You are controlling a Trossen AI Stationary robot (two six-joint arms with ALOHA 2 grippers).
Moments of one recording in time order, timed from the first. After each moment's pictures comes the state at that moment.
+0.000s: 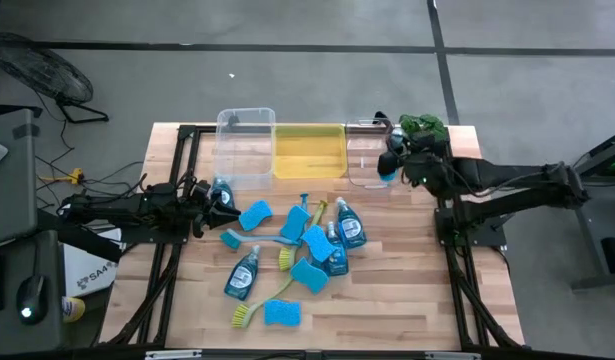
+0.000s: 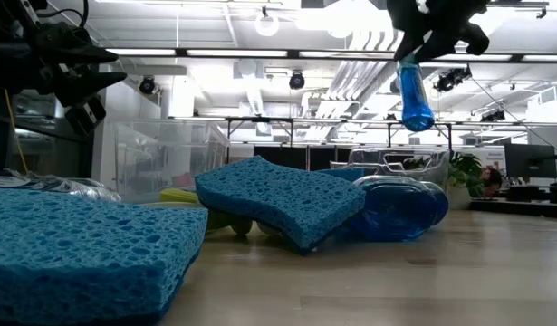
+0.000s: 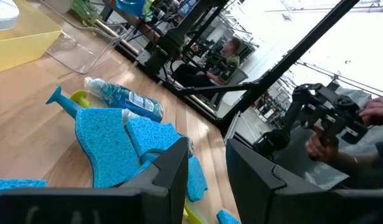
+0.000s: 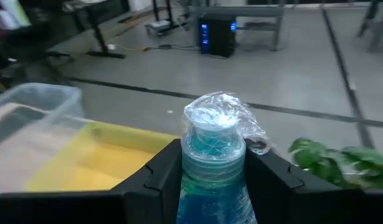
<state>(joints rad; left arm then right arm) -0.02 0.01 0.01 0.01 0.09 -0.71 -0.08 0.97 0.90 -0.55 0.99 0.68</state>
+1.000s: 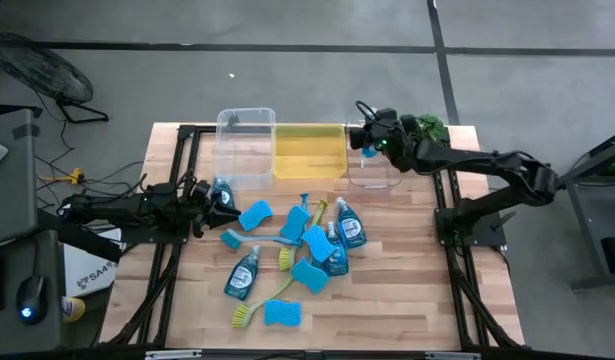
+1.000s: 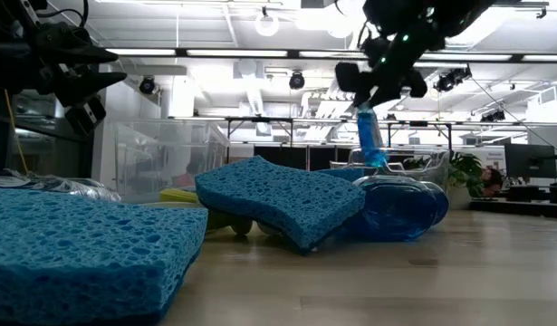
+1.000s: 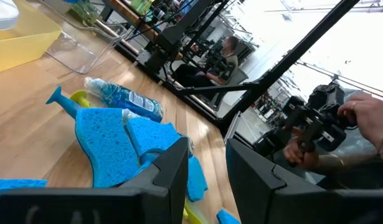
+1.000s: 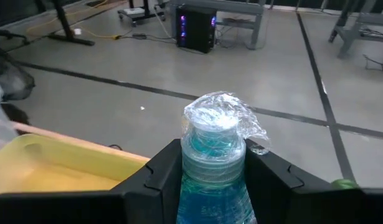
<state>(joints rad) -0.02 0.01 0.01 0.01 0.09 -0.71 -0.43 1.36 0.90 -0.02 0.78 0.39</state>
